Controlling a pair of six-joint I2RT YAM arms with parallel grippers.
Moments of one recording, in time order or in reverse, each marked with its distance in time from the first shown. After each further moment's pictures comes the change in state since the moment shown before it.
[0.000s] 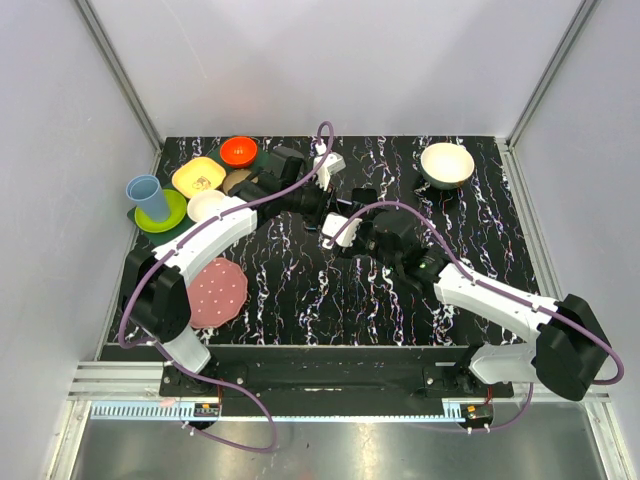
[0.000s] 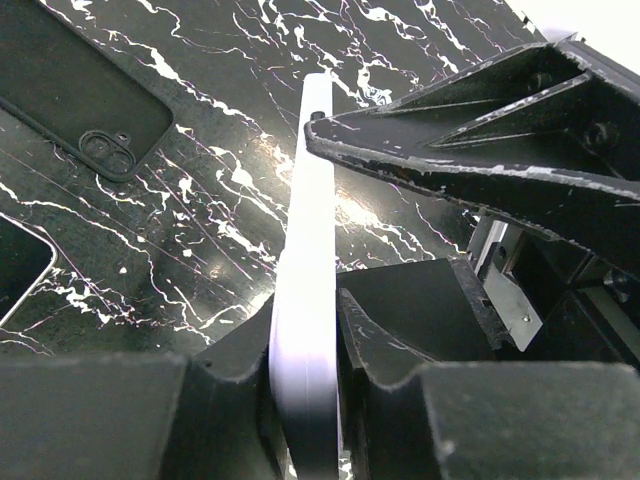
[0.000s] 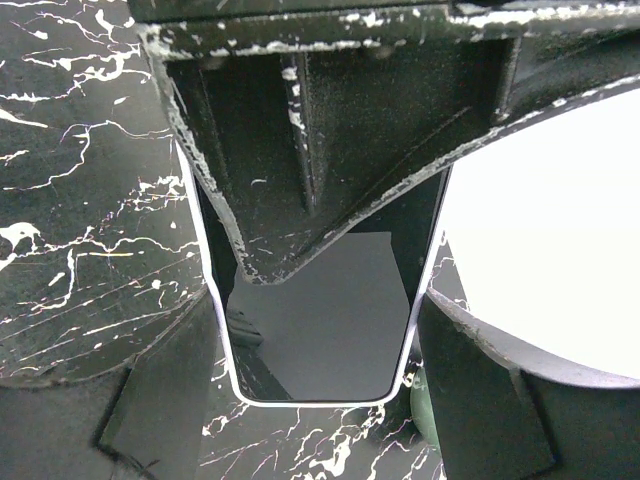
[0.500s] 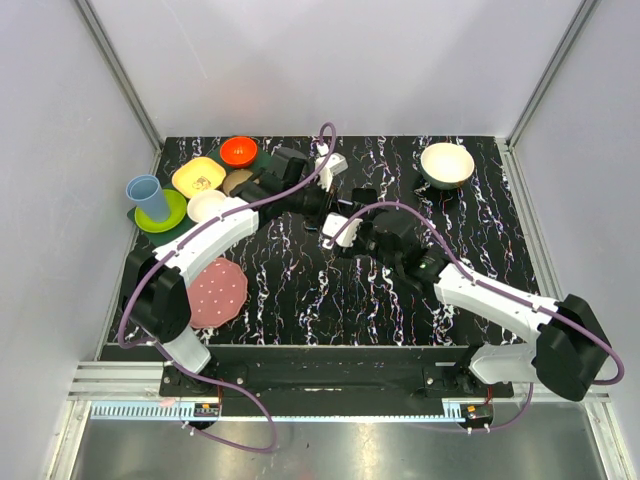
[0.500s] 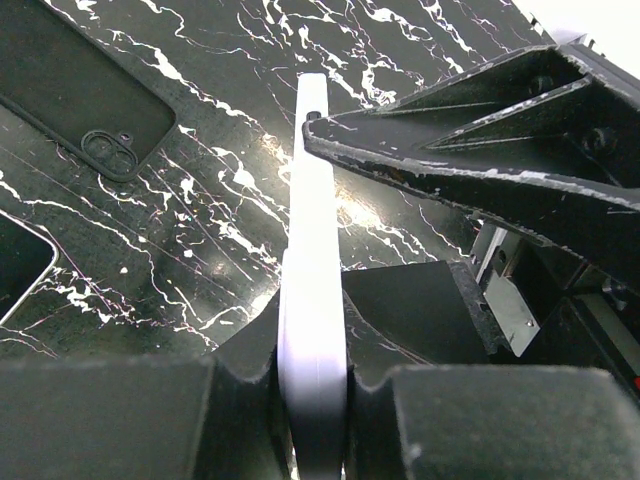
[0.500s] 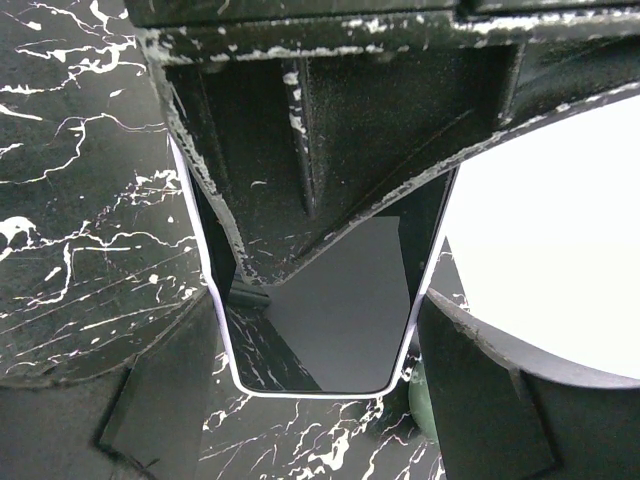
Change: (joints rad) left arm -0.014 0.000 0.004 -0.002 -0.034 -0.003; right arm 0.001 0.000 -0.001 -0.003 0.011 -0.003
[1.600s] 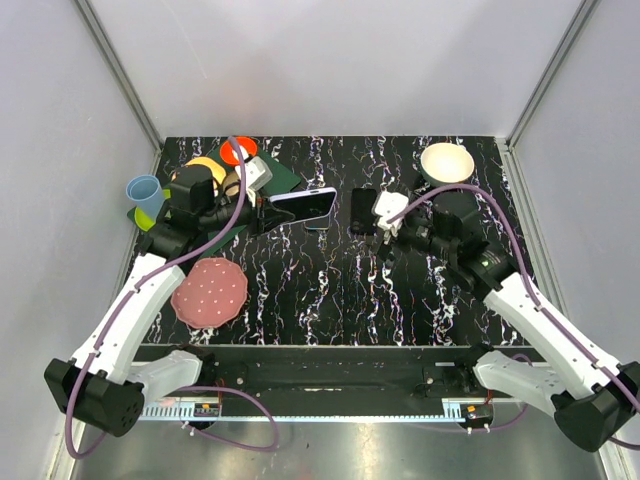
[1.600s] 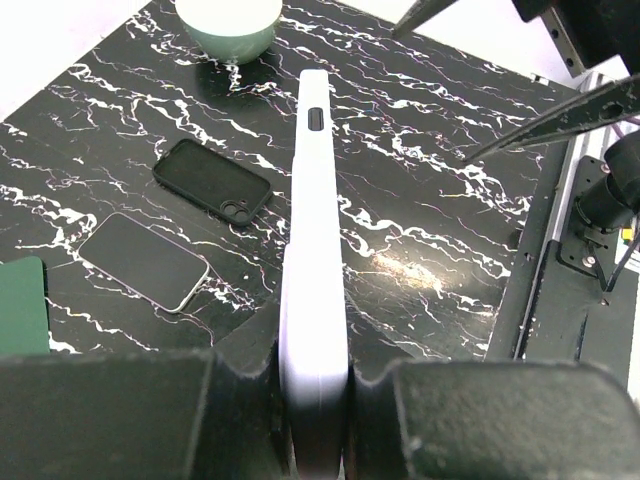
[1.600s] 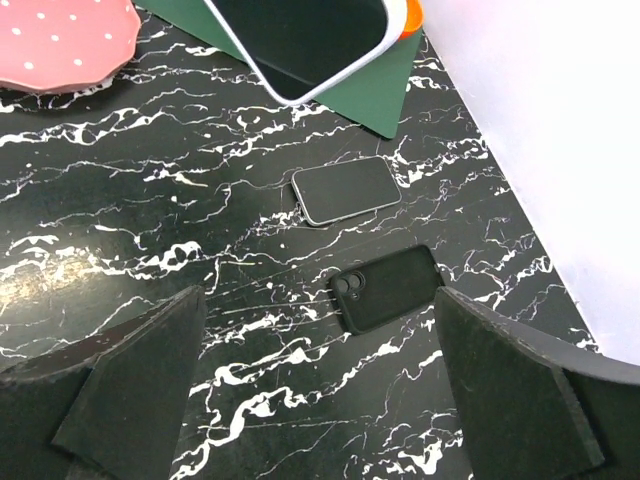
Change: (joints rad) left arm 0.238 -0.563 -0.291 0.083 0.136 0.215; right arm -0.225 -0.296 0.126 -0.383 -0.498 0.245
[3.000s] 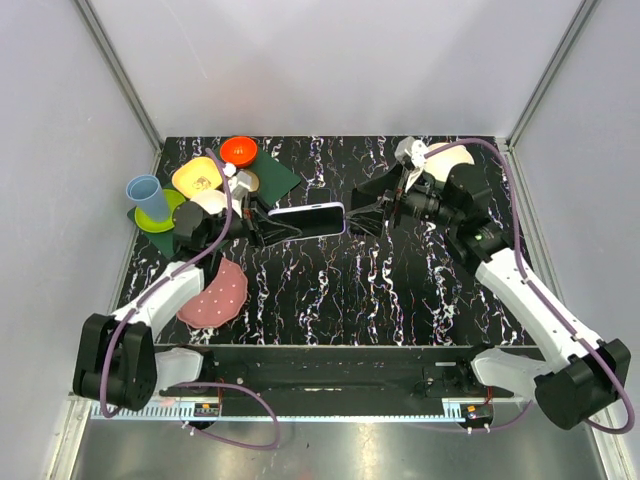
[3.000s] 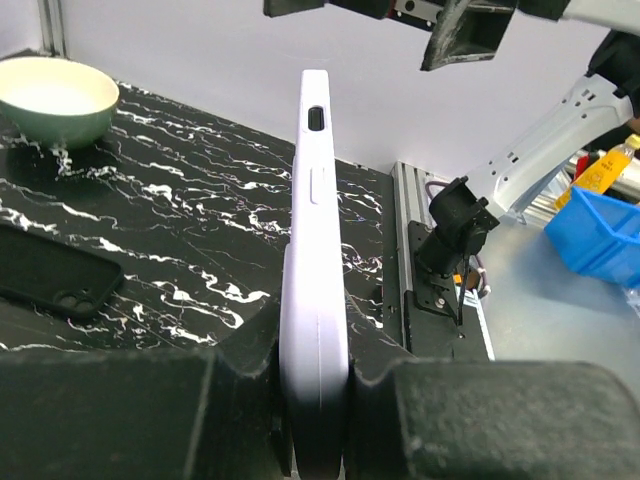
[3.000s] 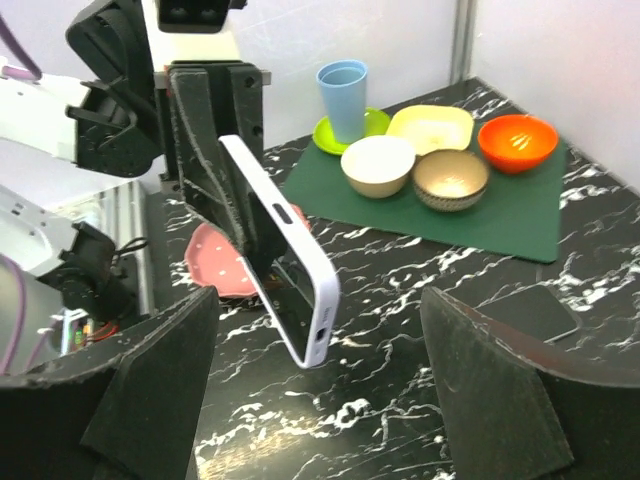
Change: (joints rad) left arm 0.119 0.113 -0.454 1.217 0.438 -0.733; right arm -0.127 0.153 0.128 0.317 -0.382 0.648
